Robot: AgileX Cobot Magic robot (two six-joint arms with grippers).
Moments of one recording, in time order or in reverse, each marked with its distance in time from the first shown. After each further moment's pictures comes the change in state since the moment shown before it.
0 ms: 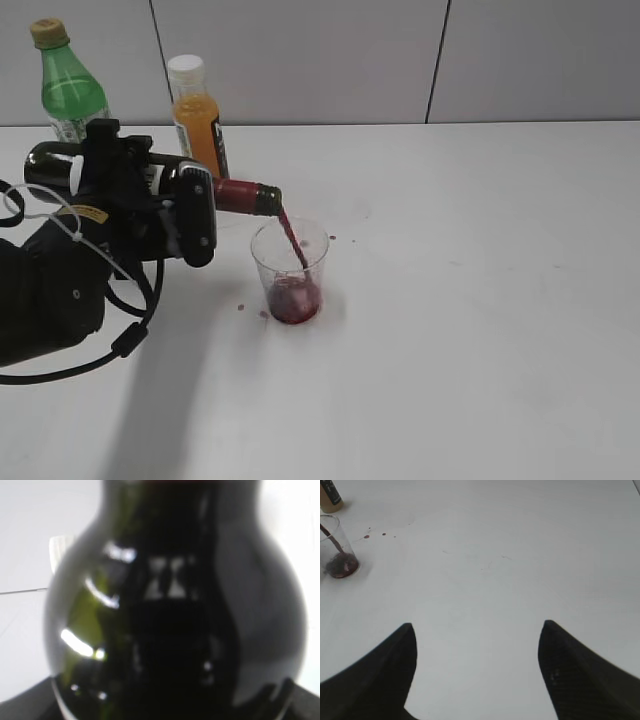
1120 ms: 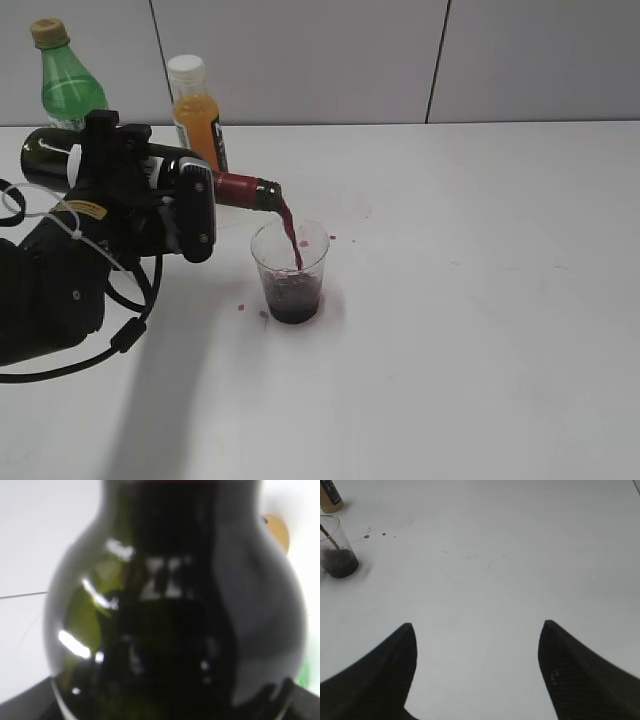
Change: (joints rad) left arm 0.000 0.000 0.000 0.020 -0.047 0.023; right arm 0.000 0.000 0.000 0.000 0.000 0.000
